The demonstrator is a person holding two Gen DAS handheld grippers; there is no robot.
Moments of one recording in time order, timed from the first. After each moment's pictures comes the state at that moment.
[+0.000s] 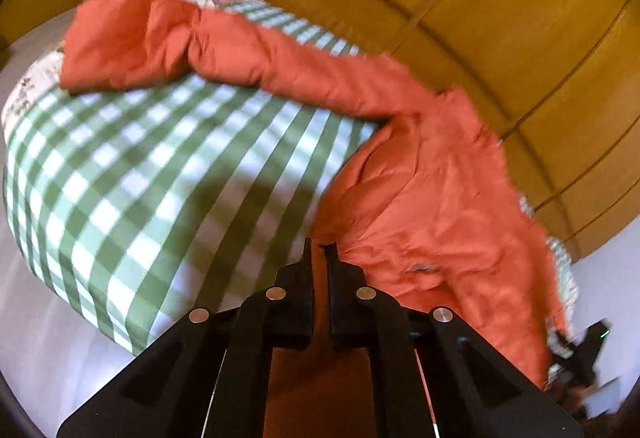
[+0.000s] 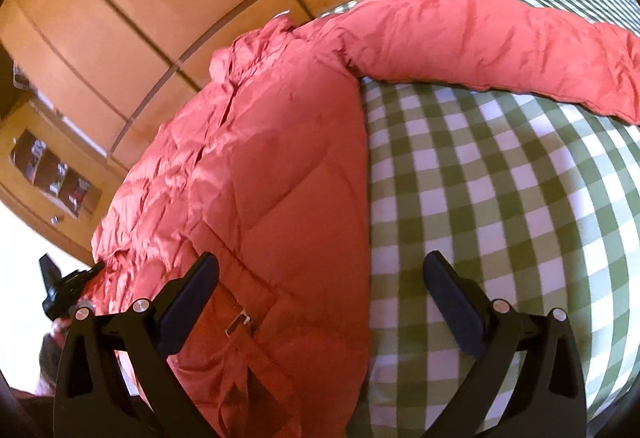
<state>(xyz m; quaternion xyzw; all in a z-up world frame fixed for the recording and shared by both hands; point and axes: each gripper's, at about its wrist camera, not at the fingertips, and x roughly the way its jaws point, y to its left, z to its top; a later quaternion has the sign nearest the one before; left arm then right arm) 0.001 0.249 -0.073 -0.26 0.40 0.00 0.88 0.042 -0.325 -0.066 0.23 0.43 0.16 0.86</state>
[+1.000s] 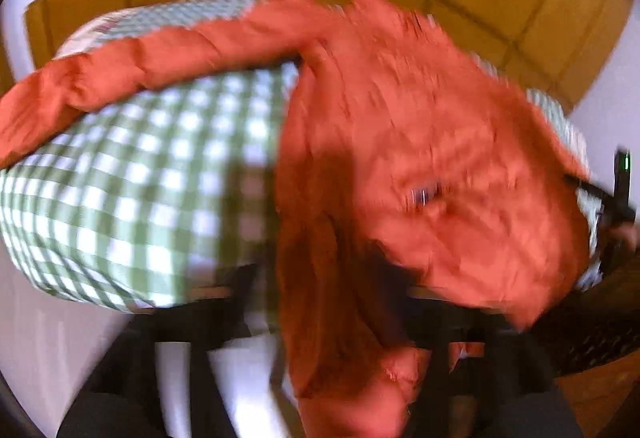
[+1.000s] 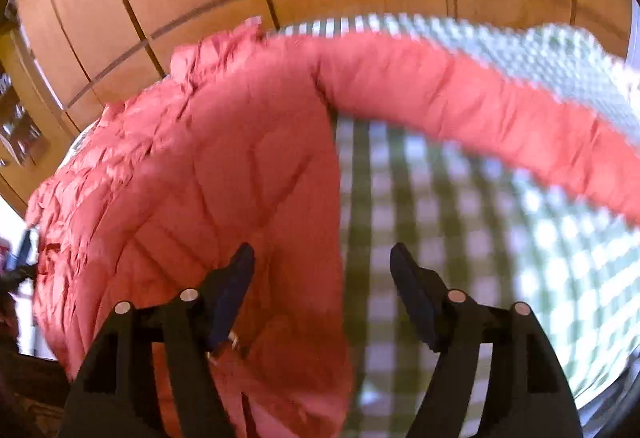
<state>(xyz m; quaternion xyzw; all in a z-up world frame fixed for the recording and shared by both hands) -0.044 0.160 -0.050 -0.09 0.44 -0.11 0.89 0.052 -0.343 -0.032 0.07 0.39 0.07 0.91</state>
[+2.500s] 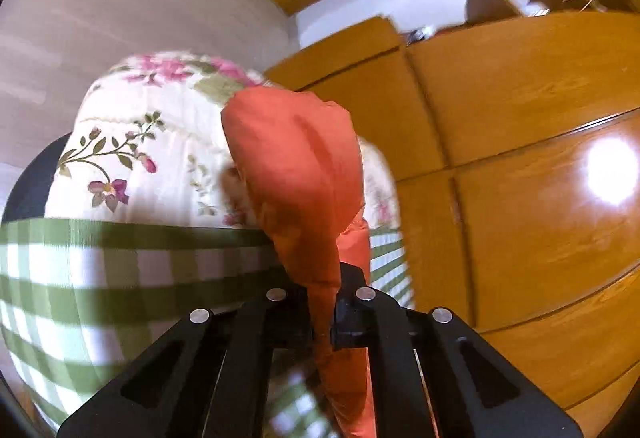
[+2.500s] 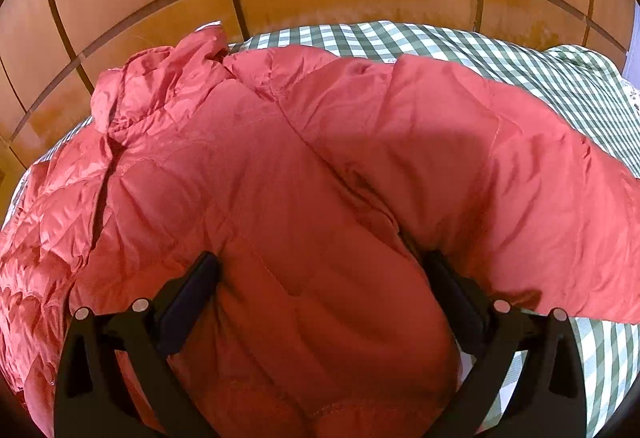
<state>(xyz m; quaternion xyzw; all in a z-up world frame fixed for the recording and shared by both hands) 0.029 0.427 -0.080 -0.59 0.13 0.25 0.76 0.216 -0.282 -0.069 0.09 0.43 -0.01 0.90</state>
